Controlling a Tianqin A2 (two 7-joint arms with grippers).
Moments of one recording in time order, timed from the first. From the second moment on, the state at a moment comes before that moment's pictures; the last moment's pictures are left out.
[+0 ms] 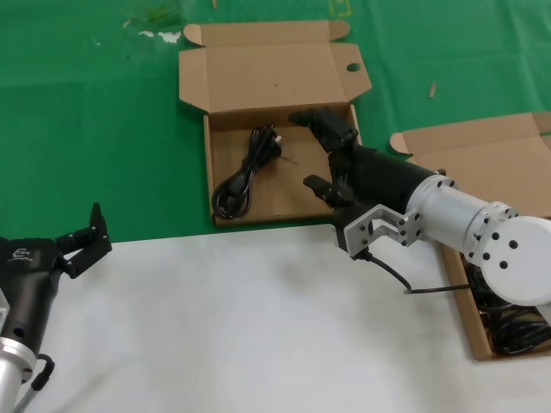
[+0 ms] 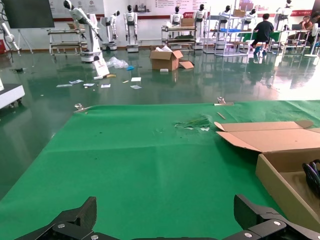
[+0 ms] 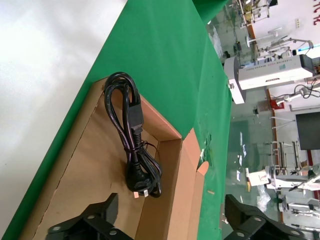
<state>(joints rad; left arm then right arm) 0.00 -0.30 1.60 -1.60 -1.80 0.00 0.00 0.60 0.46 -2.09 1.34 1.19 -0.41 -0.66</state>
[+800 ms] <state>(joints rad) 0.00 -0.30 1.60 -1.60 -1.80 0.00 0.00 0.60 0.46 -2.09 1.34 1.19 -0.41 -0.66</state>
